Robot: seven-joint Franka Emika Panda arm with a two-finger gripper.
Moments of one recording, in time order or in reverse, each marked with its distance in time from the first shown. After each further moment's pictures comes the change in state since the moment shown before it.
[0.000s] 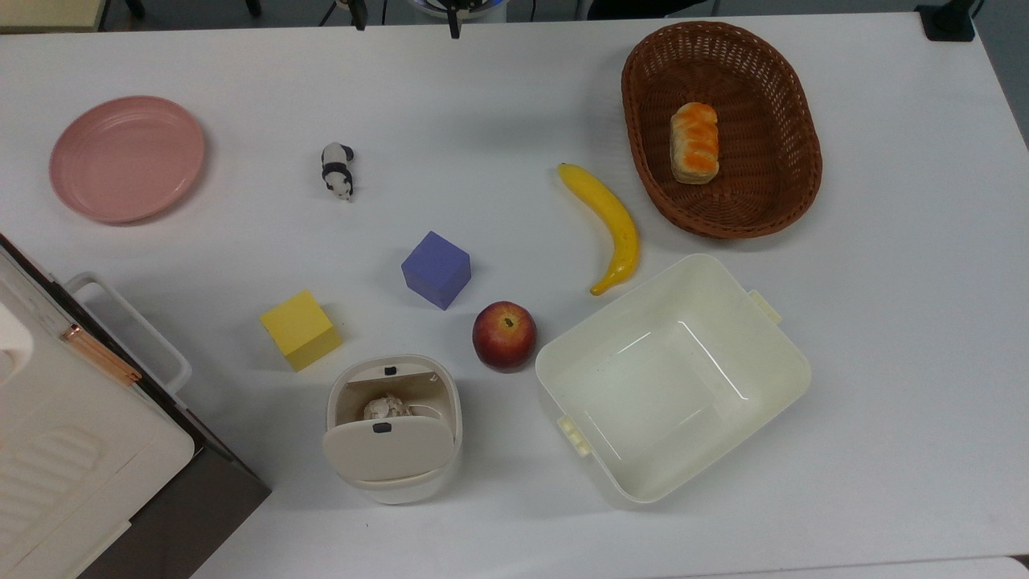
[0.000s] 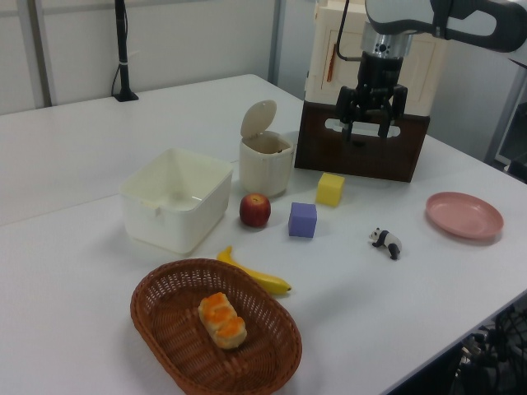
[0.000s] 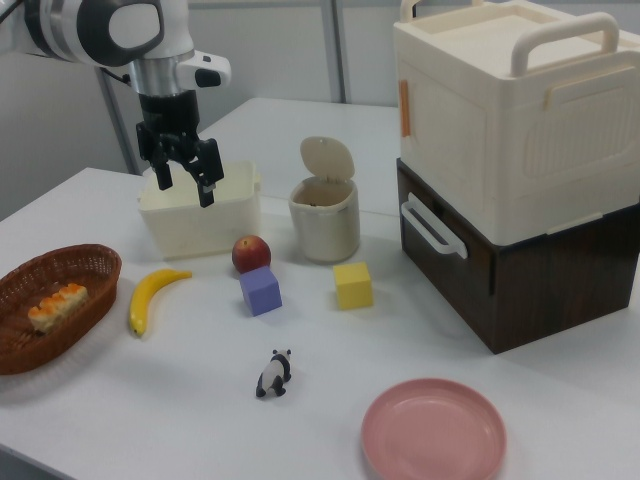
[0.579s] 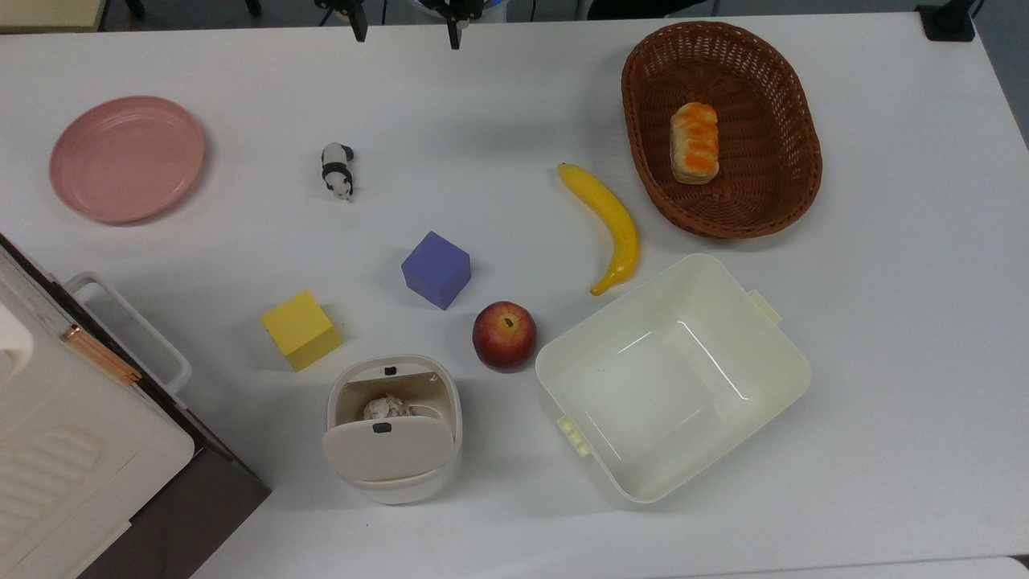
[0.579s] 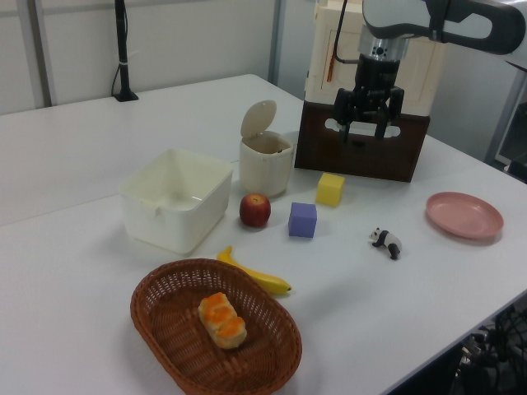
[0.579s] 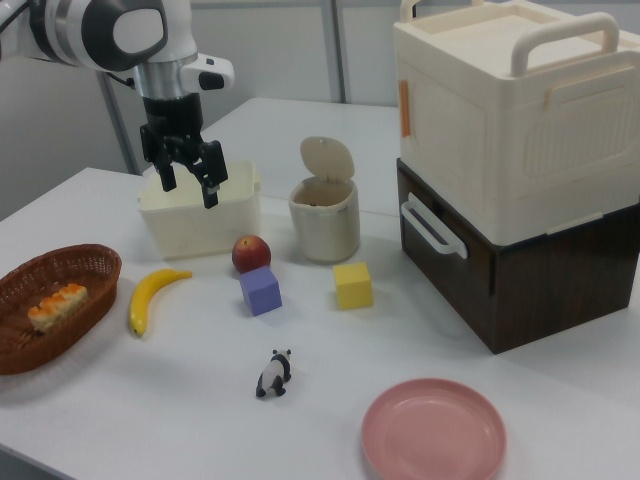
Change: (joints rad) arm 0.000 0.008 0.000 -0.006 0.000 0.025 -0.009
